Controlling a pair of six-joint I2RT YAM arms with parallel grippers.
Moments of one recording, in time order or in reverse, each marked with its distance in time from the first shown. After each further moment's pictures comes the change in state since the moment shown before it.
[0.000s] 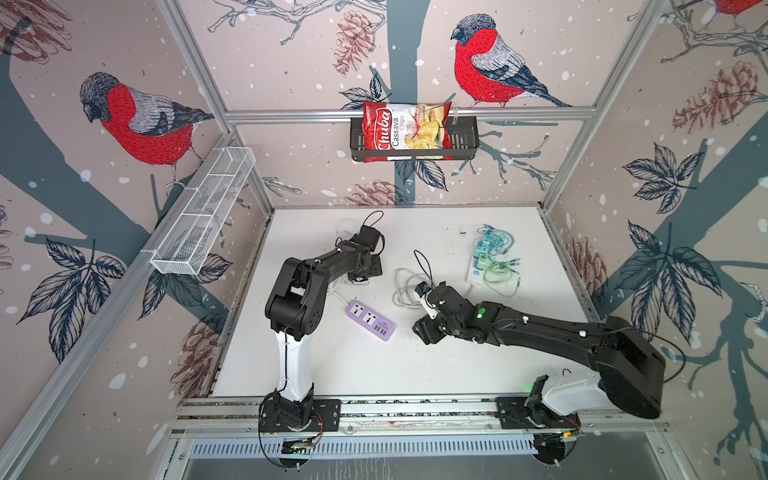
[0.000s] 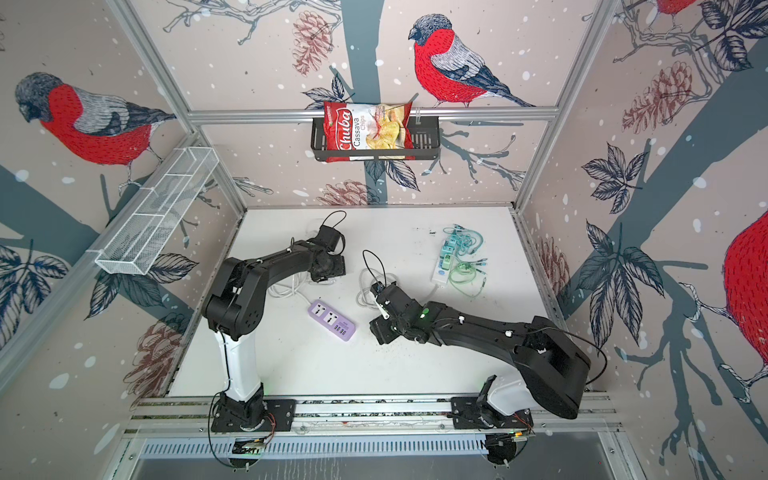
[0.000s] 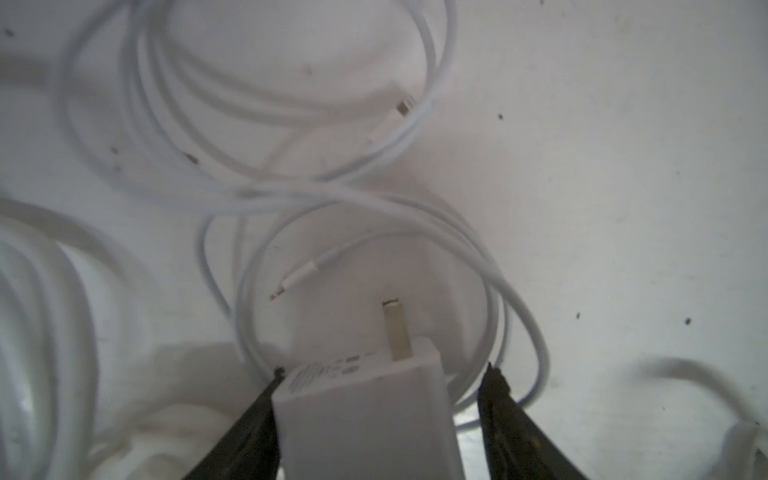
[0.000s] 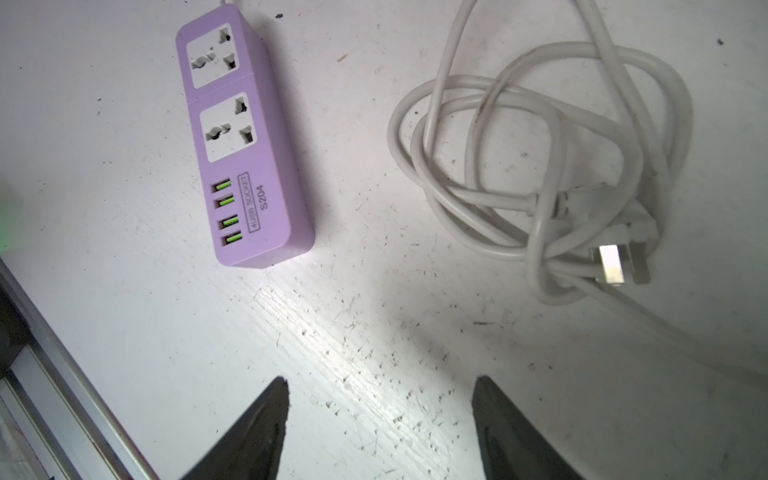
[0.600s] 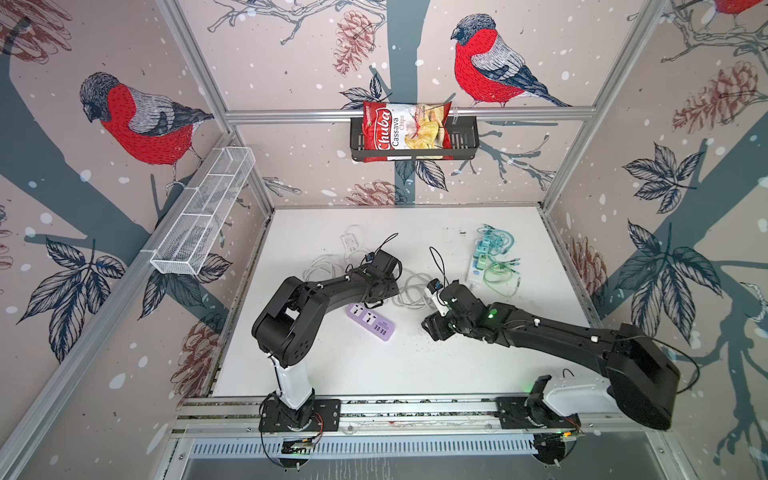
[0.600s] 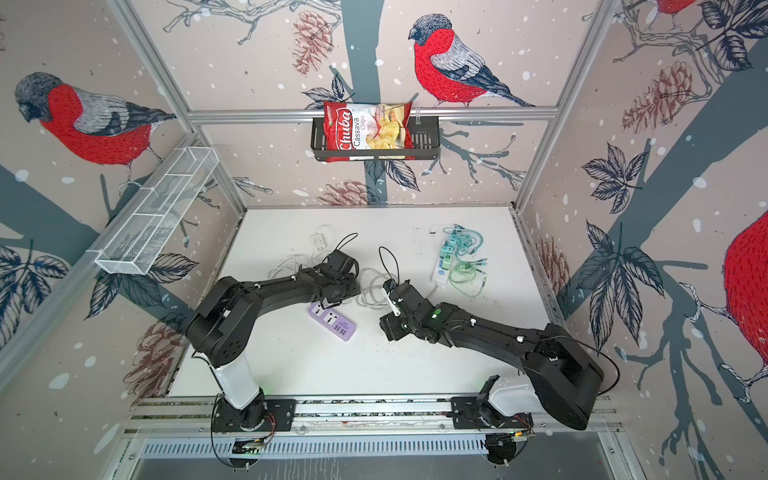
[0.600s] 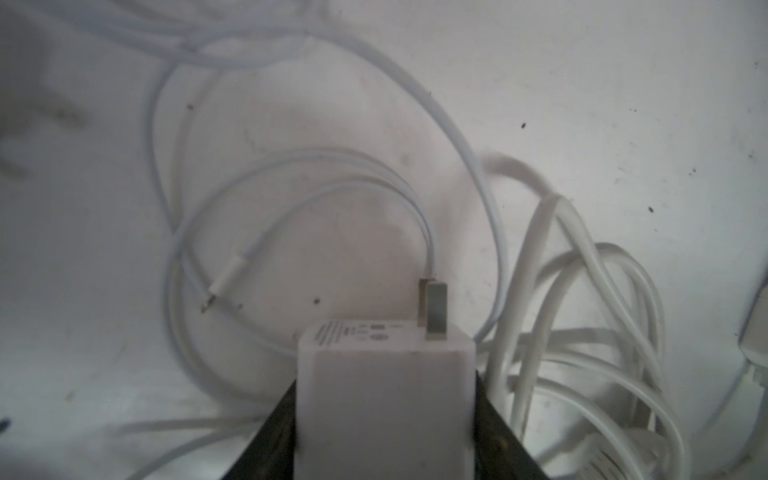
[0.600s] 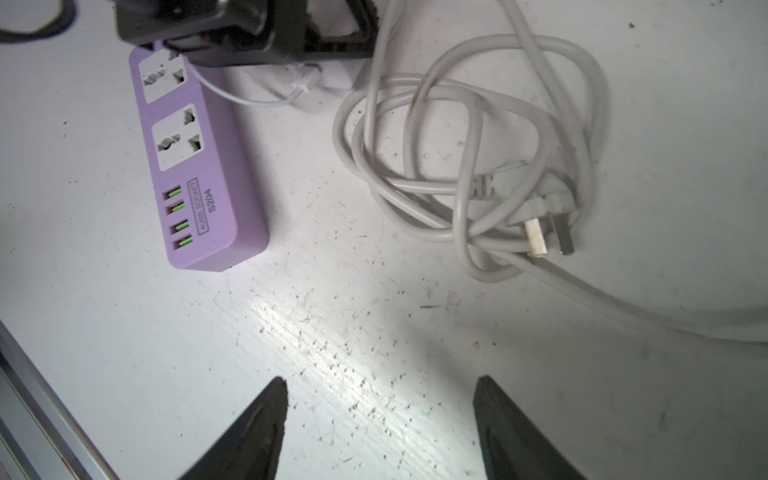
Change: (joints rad) left arm -0.202 -0.226 -0.319 0.230 0.029 -0.337; right arm -0.082 -0.074 -0.080 0.033 -0.010 -0.007
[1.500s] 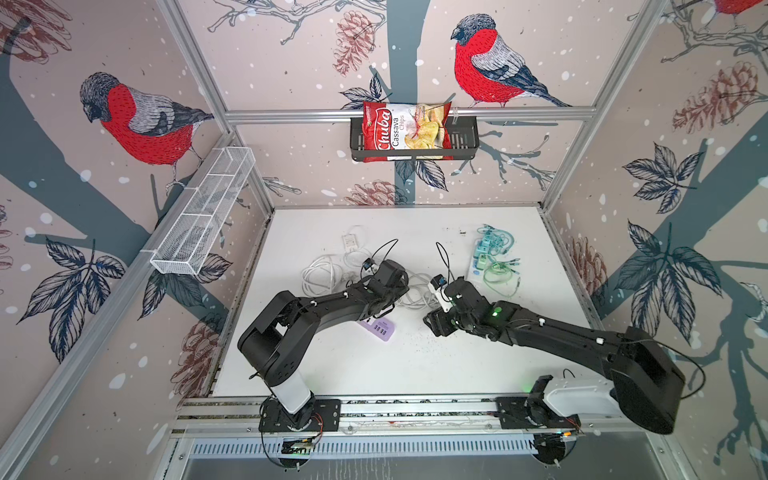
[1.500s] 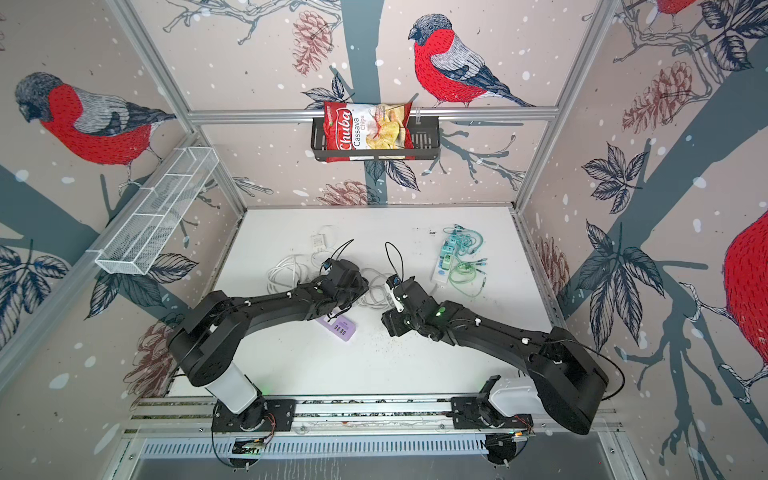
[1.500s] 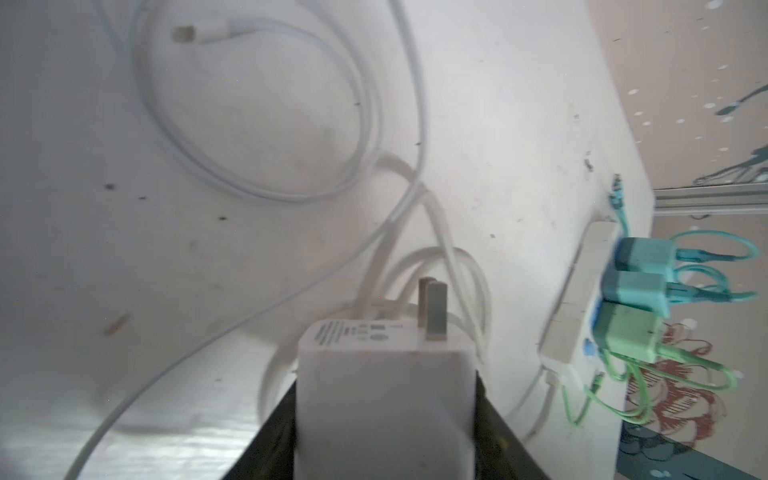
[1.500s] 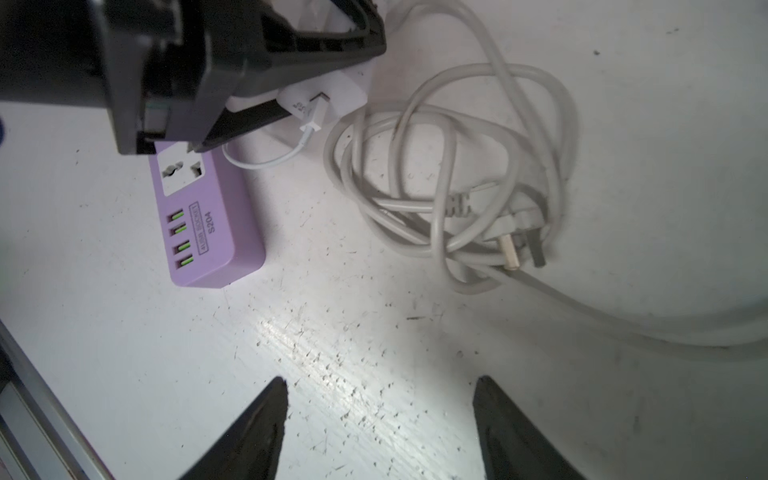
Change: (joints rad) left arm -0.112 -0.095 -0.110 0.273 -0.069 -0.357; right arm -0.053 -0.034 -0.002 0.007 -0.005 0.011
